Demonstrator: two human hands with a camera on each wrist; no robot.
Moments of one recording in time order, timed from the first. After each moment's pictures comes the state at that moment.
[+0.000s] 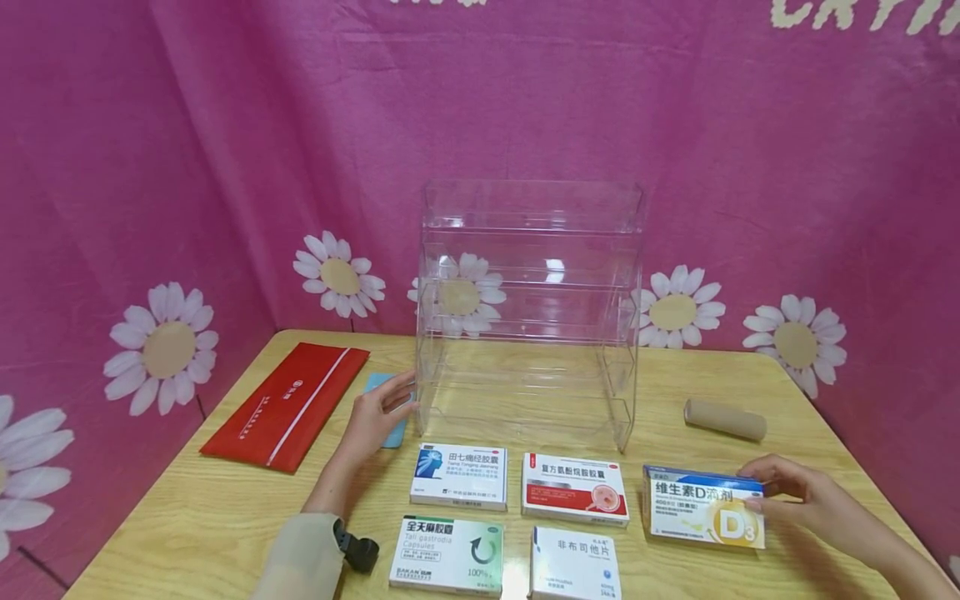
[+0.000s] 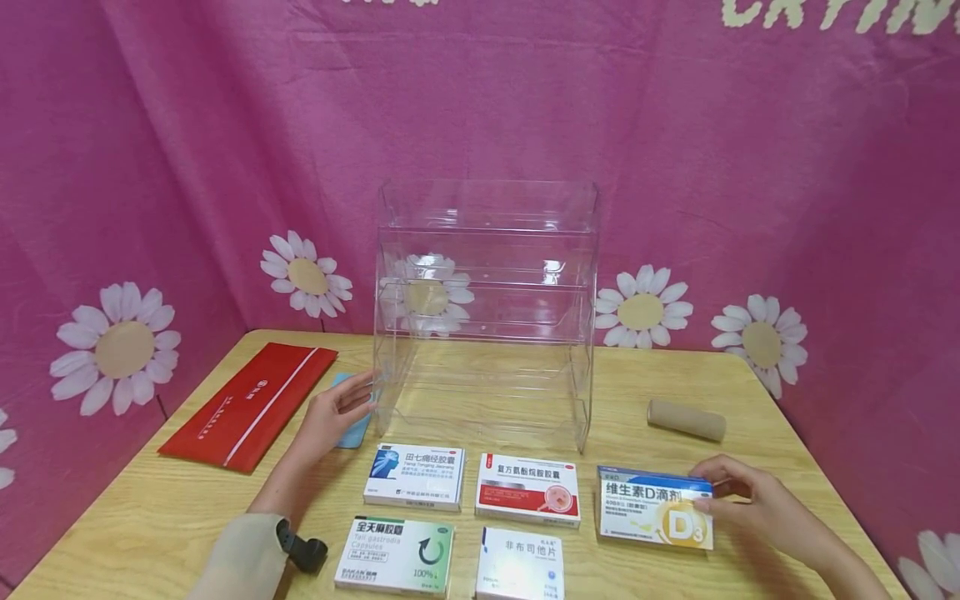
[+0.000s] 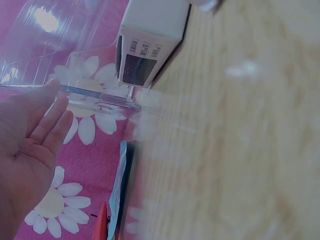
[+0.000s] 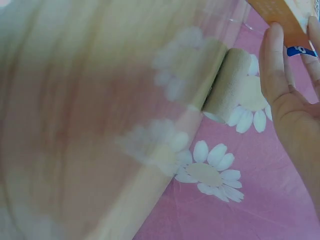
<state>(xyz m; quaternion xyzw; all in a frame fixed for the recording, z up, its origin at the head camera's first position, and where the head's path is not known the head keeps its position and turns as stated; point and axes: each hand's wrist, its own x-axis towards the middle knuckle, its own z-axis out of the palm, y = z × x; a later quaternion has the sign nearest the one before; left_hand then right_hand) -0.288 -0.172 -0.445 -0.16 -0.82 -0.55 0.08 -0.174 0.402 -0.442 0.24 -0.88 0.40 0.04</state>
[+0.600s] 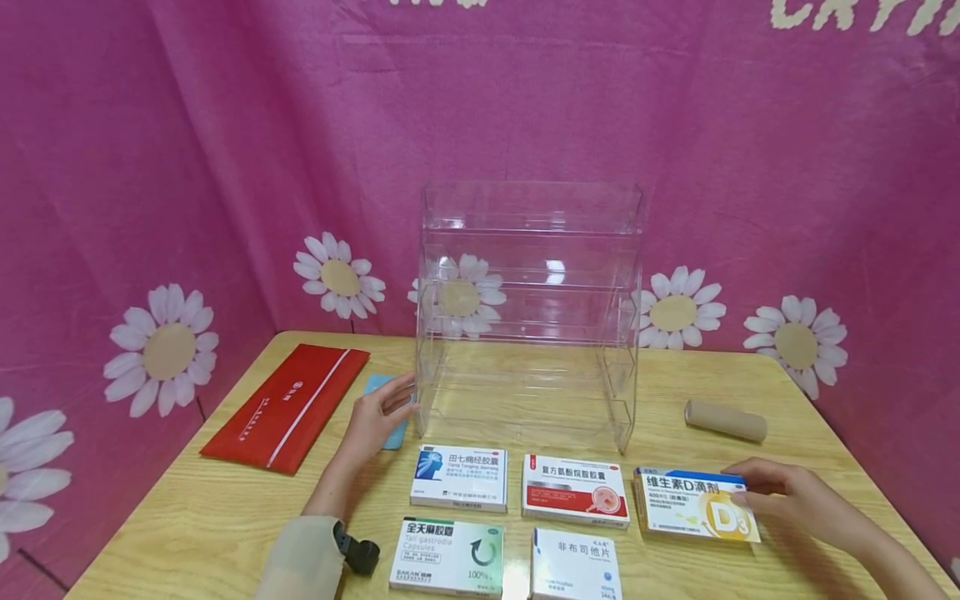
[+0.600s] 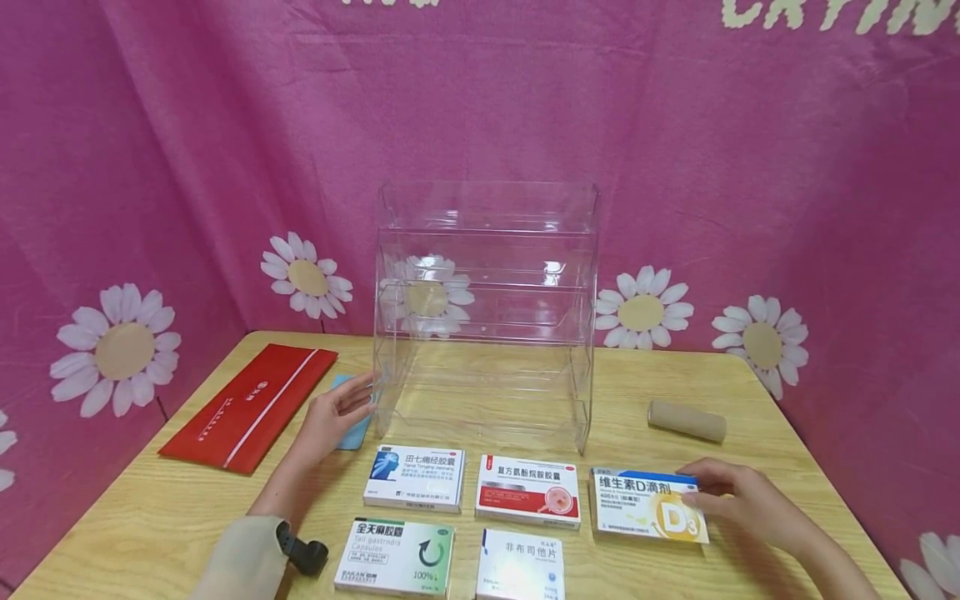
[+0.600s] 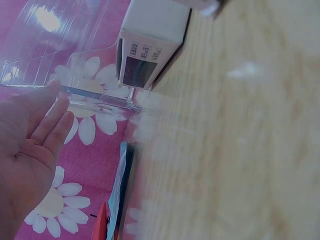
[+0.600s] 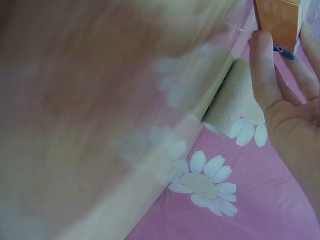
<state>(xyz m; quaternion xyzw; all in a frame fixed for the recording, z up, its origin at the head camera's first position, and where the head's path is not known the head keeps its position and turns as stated) -0.289 -0.171 -0.444 -0.13 -0.83 -0.54 0.06 -0.187 0.395 -0.446 0.25 -0.90 0.35 0.02</state>
